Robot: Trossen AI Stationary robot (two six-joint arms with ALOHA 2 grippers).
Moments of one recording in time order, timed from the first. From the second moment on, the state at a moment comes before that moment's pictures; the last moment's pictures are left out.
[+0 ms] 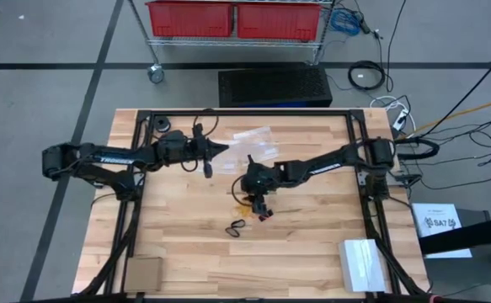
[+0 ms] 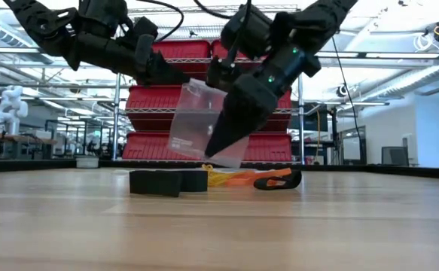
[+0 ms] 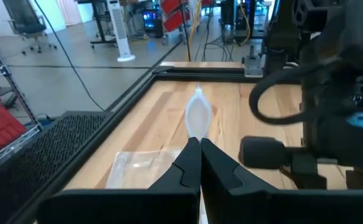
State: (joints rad) left arm 0.32 1.19 0.46 0.57 0.07 0.11; right arm -0.01 1.92 1.14 -0.05 -0.11 -0.01
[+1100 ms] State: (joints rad) left arm 0.32 1.19 0.46 0.56 0.07 0.11; right arm 0.03 2.00 1.59 -0.56 -0.11 -0.12
